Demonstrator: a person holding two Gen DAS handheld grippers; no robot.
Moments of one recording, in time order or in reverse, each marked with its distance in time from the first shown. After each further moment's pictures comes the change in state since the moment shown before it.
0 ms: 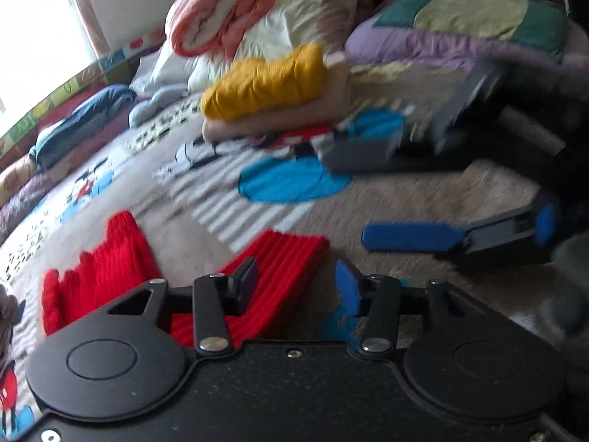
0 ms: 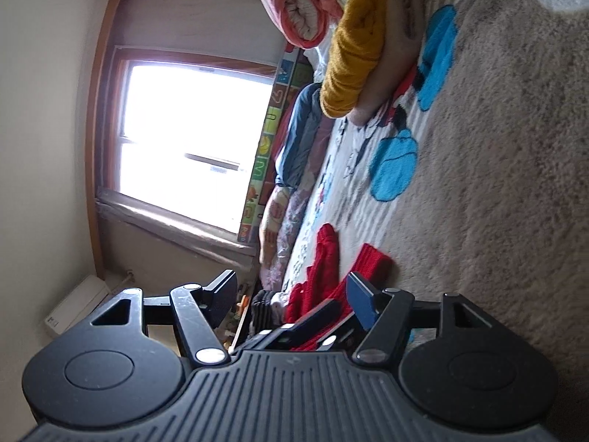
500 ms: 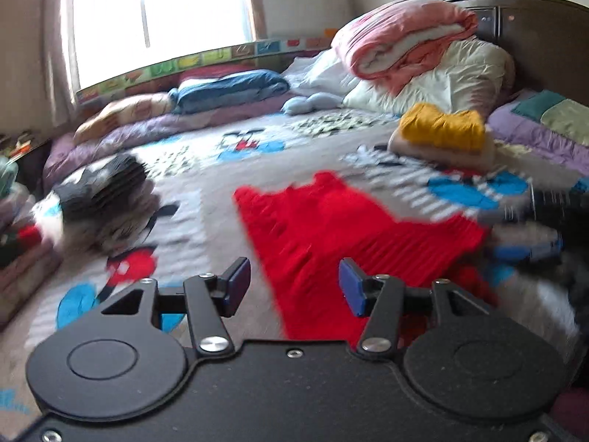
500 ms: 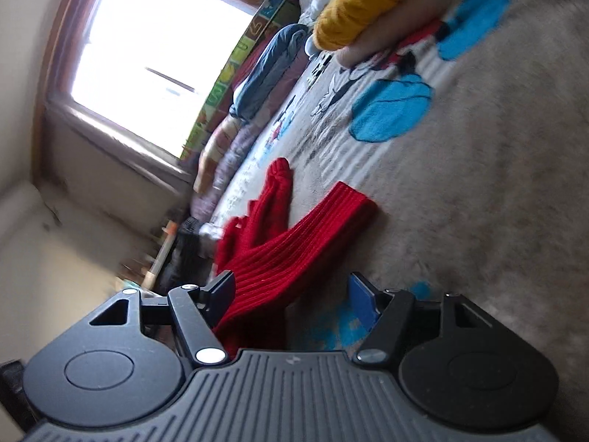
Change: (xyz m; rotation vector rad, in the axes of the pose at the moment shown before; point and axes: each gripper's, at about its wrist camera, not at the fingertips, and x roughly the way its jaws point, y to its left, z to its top) left arm -0.140 0.130 -0.114 -0.375 -0.064 0.250; right arm 0.059 0.024 -0.028 -0.246 0.205 -0.229
